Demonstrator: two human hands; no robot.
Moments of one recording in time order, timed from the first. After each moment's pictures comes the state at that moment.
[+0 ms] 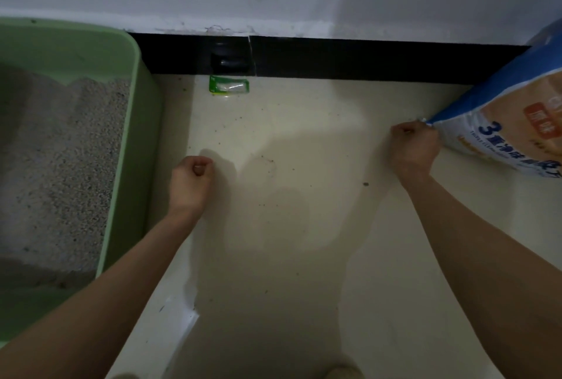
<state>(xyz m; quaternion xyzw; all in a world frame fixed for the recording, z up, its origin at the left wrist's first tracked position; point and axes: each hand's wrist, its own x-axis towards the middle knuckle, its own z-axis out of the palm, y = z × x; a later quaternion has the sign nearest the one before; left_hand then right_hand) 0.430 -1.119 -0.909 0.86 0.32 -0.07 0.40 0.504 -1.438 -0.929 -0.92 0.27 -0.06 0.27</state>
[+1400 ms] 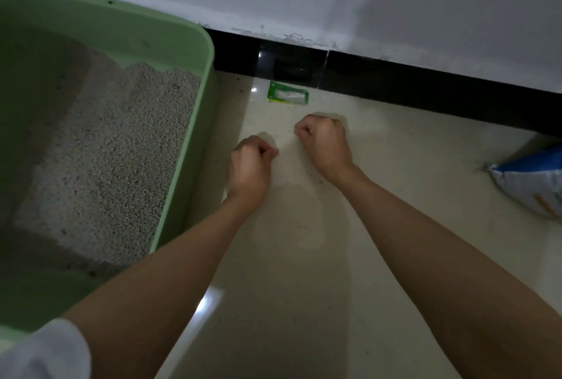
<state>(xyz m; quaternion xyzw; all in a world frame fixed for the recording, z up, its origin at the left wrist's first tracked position) 0.477 -1.121 -0.925 0.88 0.28 -0.06 0.38 0.544 -1.239 -0.933 -0.93 -0.09 0.12 0.33</state>
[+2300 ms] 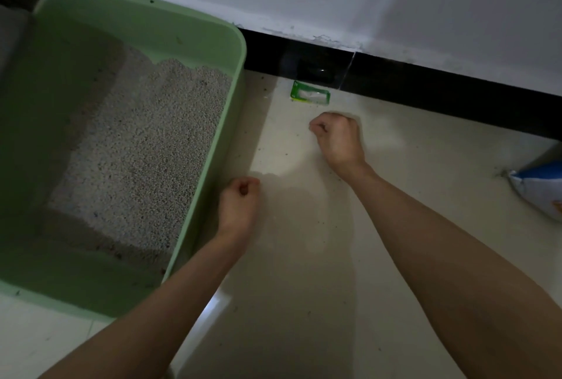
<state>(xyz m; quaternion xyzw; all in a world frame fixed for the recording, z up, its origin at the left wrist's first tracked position) 0.404 -1.104 -0.896 0.72 0.45 -0.09 0.52 0.541 -1.227 -0.931 -0.93 -0.08 0.11 0.34</state>
